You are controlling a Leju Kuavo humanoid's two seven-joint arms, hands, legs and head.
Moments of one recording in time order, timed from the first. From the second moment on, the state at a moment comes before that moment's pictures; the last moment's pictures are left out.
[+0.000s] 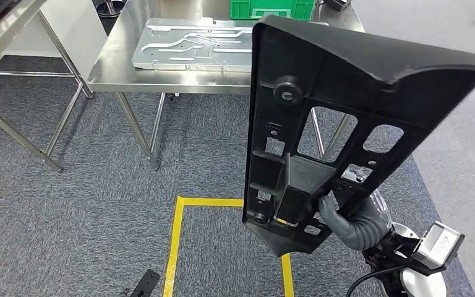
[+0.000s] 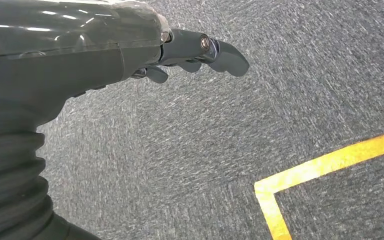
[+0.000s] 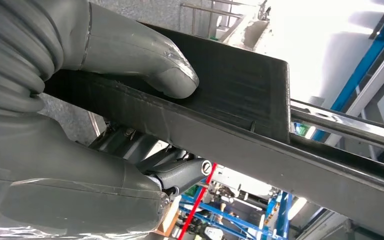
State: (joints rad) left arm -0.10 -0.22 0.83 -0.19 -1.39 0.33 -0.06; right arm -0.18 -0.13 0.27 -1.74 -0.20 0.41 -0.47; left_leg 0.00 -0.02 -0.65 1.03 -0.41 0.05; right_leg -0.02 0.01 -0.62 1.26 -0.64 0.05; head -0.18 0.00
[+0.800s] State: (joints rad) left arm -0.09 -0.22 0.82 -0.19 -1.40 0.33 -0.06; right arm -0.14 -0.14 0.26 -1.75 -0.17 0.39 -0.49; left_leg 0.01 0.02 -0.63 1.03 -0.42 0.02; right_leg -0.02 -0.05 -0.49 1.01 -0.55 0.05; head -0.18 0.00
